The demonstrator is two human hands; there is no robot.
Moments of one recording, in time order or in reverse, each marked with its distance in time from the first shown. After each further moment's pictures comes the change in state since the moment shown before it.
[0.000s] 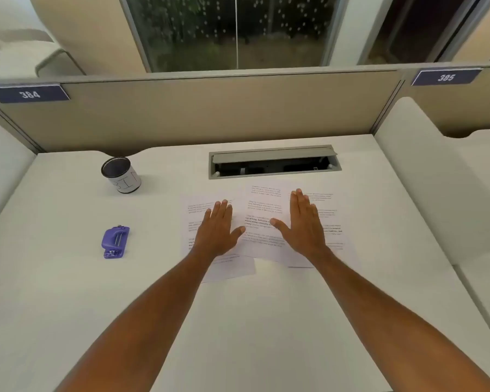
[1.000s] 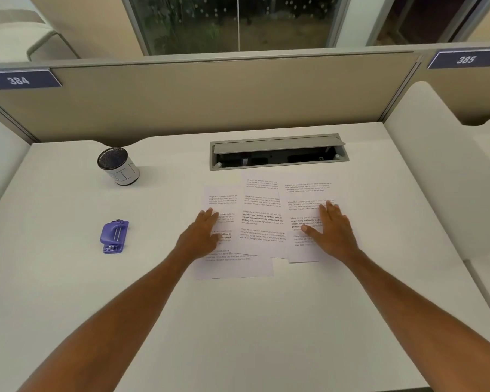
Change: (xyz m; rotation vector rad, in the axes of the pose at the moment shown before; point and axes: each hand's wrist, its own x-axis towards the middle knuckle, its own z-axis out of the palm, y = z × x) left_hand -0.005 -0.063 0.022 -0.212 -0.113 -0.086; right_hand 0.003 0.087 0.016 -0.010 -0.176 0.120
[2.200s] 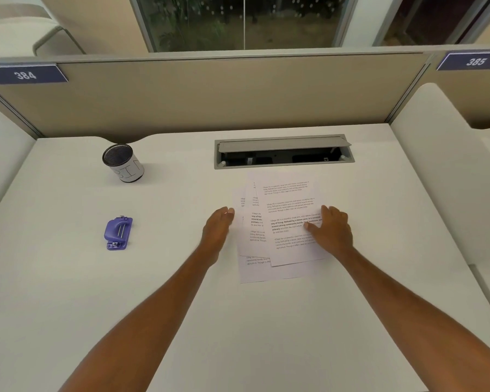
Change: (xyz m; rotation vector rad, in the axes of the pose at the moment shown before) left_hand 0.001 0.049 0.013 -1.144 0.155 -0.268; right_hand 0.005 -0.029 -0.002 0.068 0.051 0.144
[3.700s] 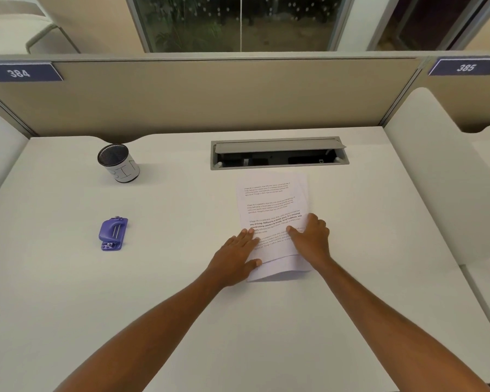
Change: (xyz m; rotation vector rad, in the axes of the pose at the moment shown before) left_hand -0.022 -0.055 0.022 1.209 -0.360 0.560; right_hand -0.029 -0.038 0.023 0.393 0.036 0.152
